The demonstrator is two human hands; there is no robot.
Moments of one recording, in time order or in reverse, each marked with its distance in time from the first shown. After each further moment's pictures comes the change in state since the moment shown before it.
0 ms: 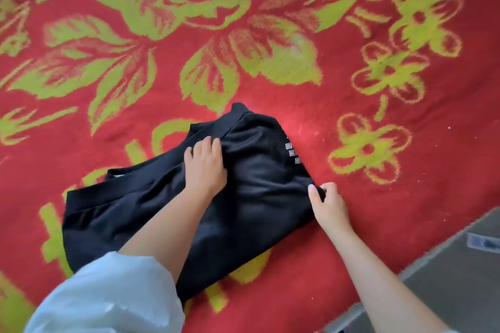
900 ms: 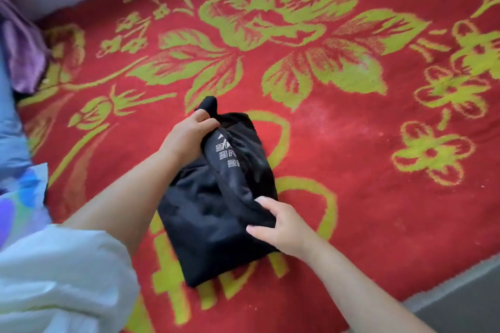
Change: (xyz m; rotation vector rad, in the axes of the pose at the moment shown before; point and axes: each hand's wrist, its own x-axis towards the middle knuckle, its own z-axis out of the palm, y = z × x) left_hand -0.075 -0.185 -0.071 -0.311 0.321 0.350; right_hand -0.169 -0.113 0.075 0.196 -0.678 -0.607
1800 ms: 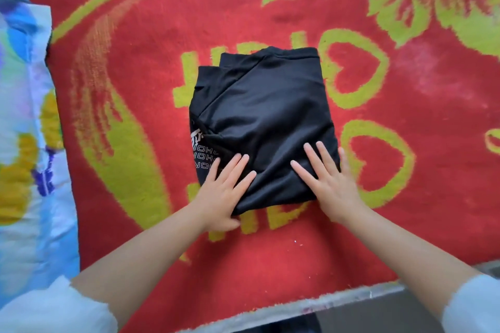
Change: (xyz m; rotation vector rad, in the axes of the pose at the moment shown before) left_hand -0.262 -0.049 0.171 0.193 -0.199 0.028; right_hand 0.036 0.115 0.101 -1.620 0.067 -0.423
